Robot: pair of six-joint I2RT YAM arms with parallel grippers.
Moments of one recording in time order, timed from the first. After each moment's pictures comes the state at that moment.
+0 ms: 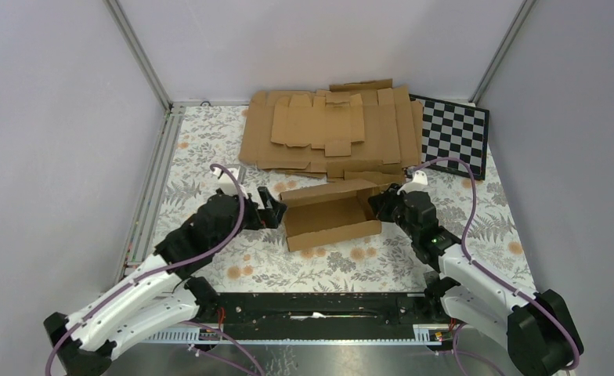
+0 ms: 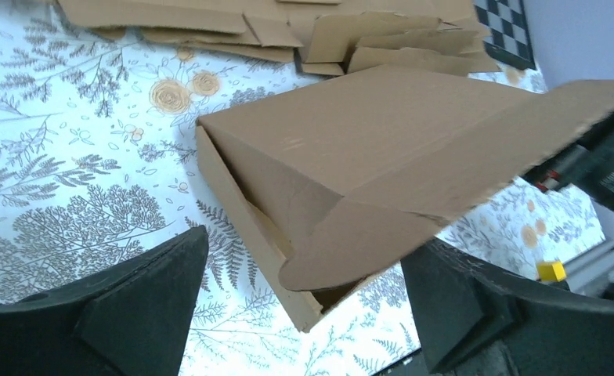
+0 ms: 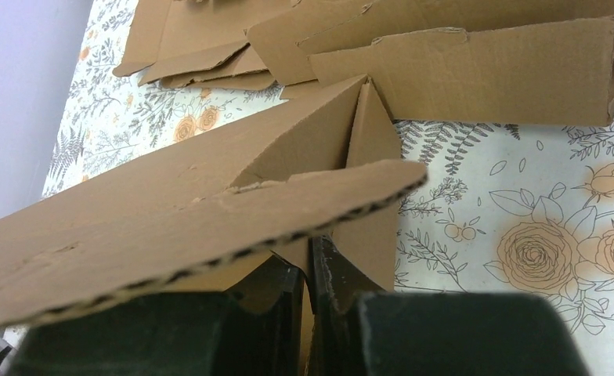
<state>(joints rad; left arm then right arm) -0.80 0.71 0.65 -0.35 -0.28 -0.64 0.49 0.93 0.35 0.19 0.06 0.63</state>
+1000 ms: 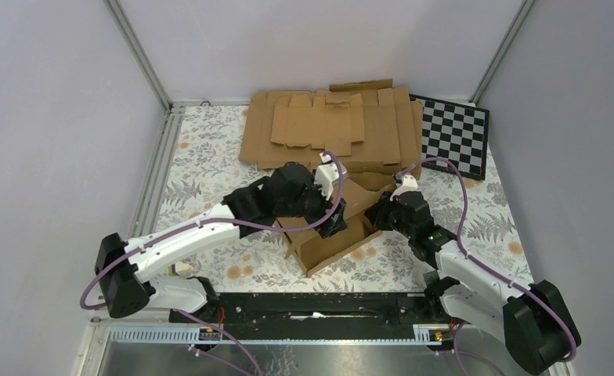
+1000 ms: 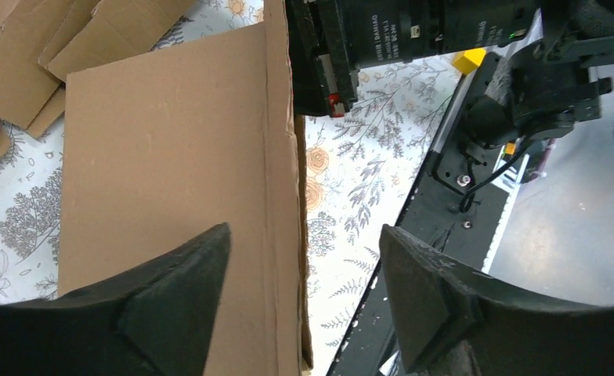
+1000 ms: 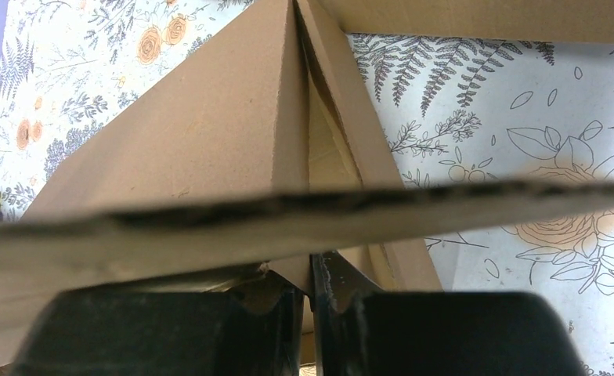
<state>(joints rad) -0.99 1.28 1.11 -0.36 0.21 -0.17 0.50 0.99 0.36 0.09 -0.05 0.58</state>
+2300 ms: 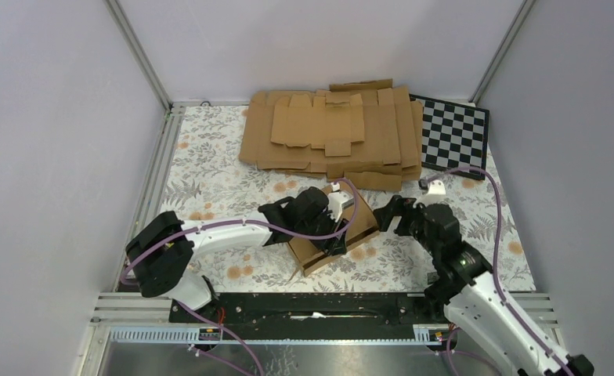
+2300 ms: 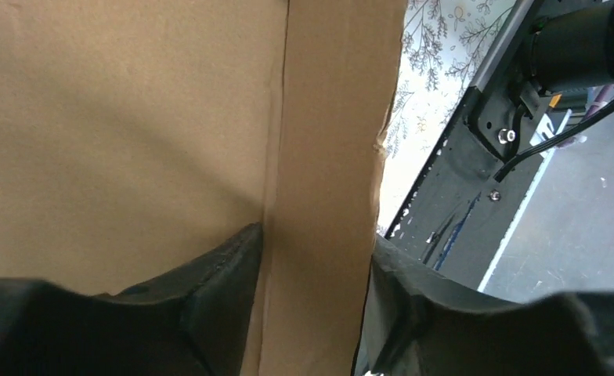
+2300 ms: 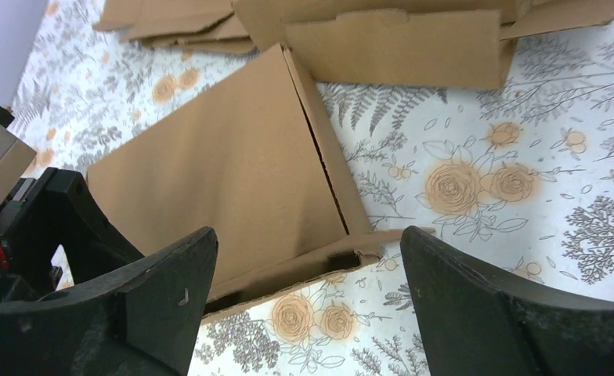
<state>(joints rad) -1.01 1.52 0.90 -0.13 0.29 -0.34 0.50 0.48 0.40 -0.31 0.11 0.50</state>
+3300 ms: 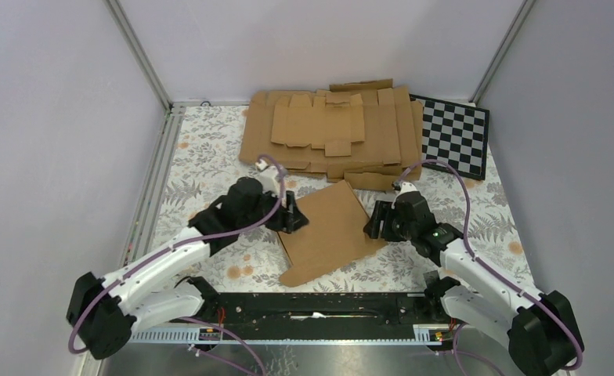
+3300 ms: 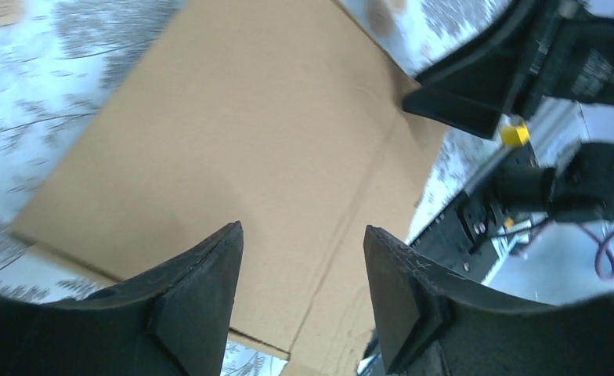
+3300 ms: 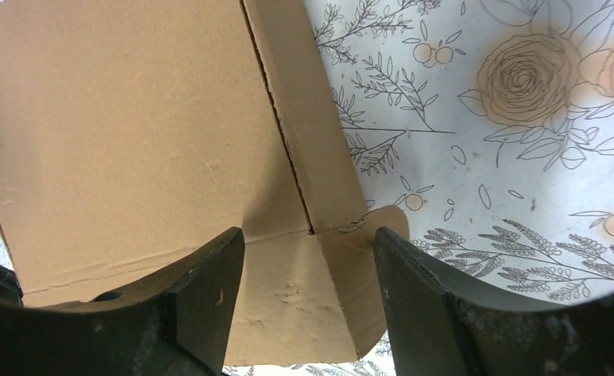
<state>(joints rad) -0.75 1.04 0.71 -0.24 0.24 -0.50 0.50 0.94 0.45 -0.29 -0.07 0.57</state>
